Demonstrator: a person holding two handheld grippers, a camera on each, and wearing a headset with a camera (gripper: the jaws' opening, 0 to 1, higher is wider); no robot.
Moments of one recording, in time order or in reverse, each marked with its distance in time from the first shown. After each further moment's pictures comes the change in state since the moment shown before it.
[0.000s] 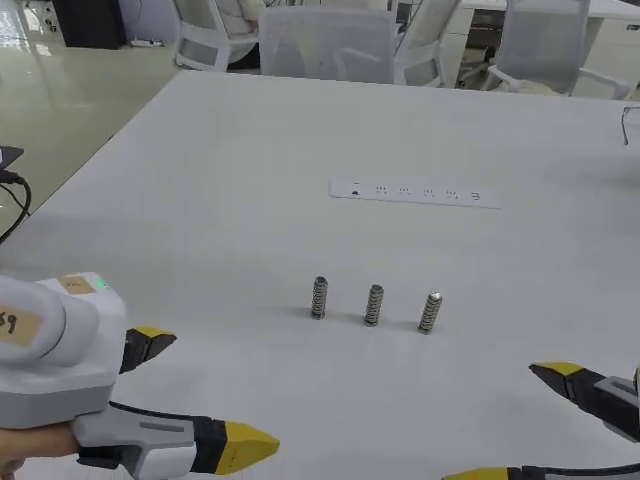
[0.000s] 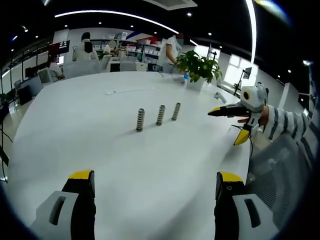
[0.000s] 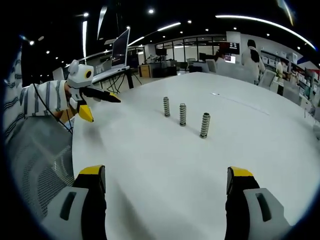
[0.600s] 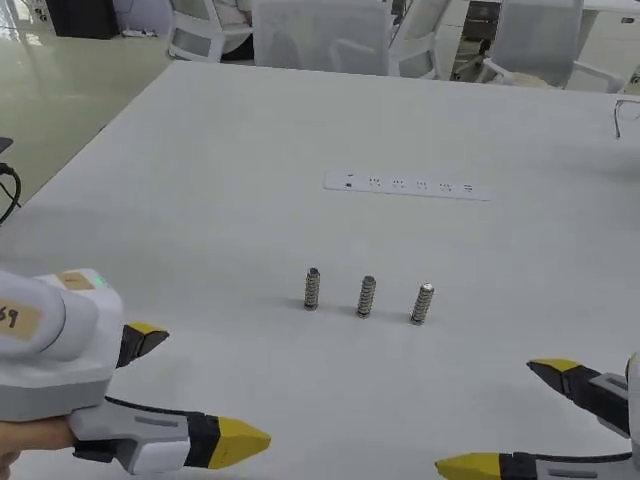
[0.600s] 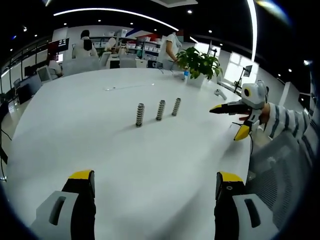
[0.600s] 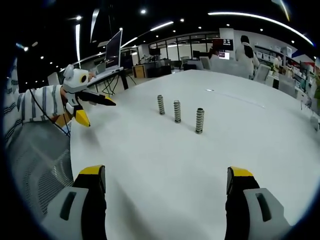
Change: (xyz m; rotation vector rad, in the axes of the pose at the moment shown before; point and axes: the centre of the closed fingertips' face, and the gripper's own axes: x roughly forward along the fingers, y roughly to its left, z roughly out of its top) left arm 0.002 0.000 -0.009 -0.005 0.034 -0.007; right arm -0.003 -0.005 -0.005 0.052 0.005 -0.030
